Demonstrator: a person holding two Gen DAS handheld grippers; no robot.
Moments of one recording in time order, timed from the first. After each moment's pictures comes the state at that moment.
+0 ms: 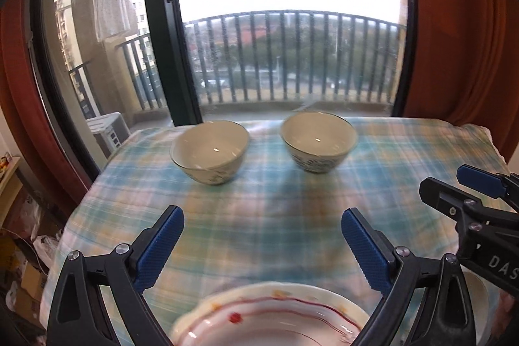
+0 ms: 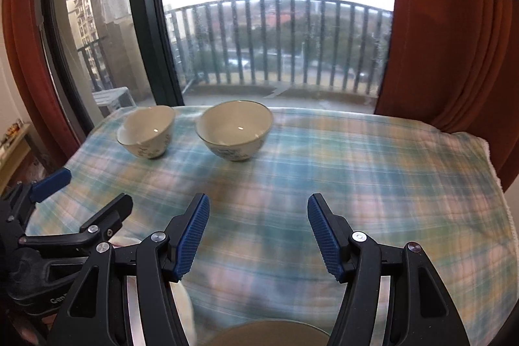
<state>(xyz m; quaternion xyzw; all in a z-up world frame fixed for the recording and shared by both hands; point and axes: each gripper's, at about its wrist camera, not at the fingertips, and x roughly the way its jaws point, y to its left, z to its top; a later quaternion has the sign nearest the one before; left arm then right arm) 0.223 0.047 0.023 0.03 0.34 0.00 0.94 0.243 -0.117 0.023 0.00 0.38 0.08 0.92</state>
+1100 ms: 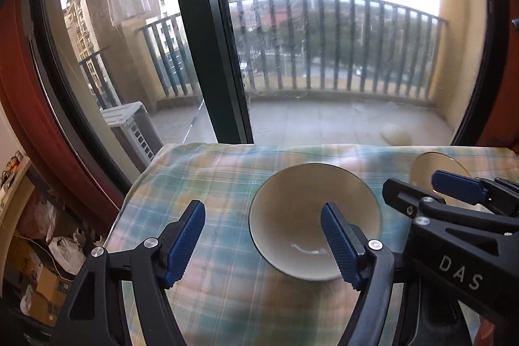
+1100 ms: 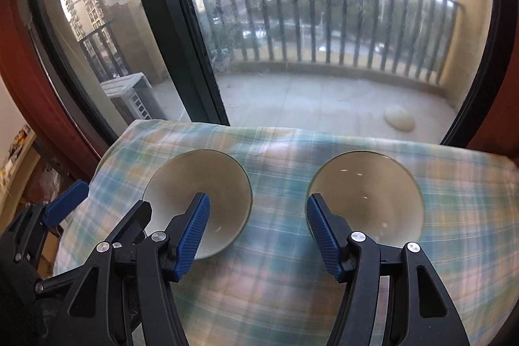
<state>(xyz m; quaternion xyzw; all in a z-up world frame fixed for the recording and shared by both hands) 0.371 0.152 0.008 0.04 0.39 0.06 0.92 0.436 0.031 -0.008 0.02 0.45 0.12 0.88</state>
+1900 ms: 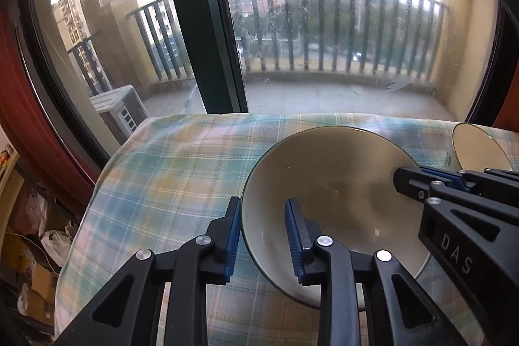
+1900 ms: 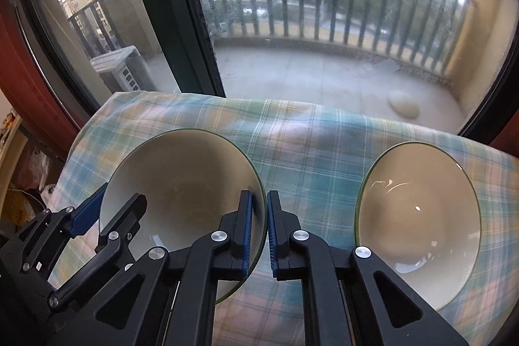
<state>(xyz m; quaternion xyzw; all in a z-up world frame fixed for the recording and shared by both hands) 0.390 0.156 -0.038 0.04 0.41 0.05 0.91 0.464 0.059 -0.061 -0.02 0.49 0.10 0.87</state>
